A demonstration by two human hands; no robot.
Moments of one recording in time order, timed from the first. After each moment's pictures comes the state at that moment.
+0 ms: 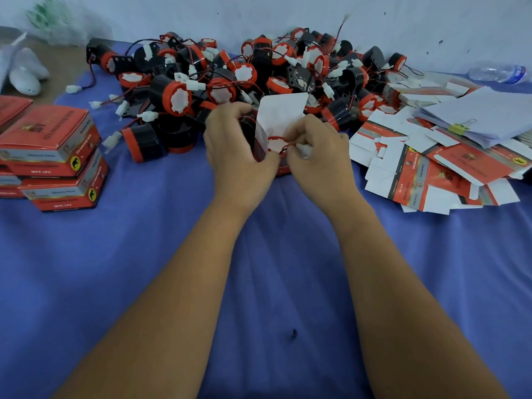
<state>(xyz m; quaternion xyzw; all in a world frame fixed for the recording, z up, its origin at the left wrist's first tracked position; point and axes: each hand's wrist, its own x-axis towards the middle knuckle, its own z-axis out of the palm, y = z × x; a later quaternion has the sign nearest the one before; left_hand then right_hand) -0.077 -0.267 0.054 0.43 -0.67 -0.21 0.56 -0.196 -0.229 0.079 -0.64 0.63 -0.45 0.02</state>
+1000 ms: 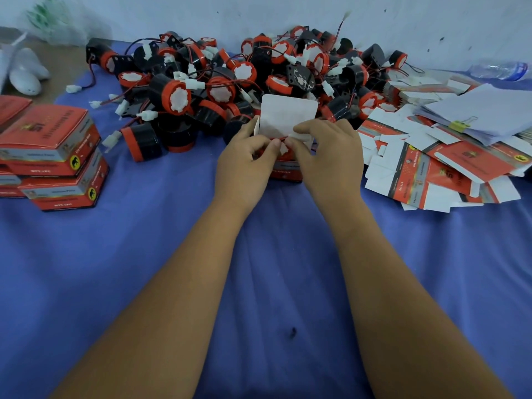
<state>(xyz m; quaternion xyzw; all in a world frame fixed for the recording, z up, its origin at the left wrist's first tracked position) -0.078 -0.275 0.045 0.41 -0.71 -0.32 0.48 -0.203 -0.232 0.071 -0.61 0.65 -0.45 -0.12</state>
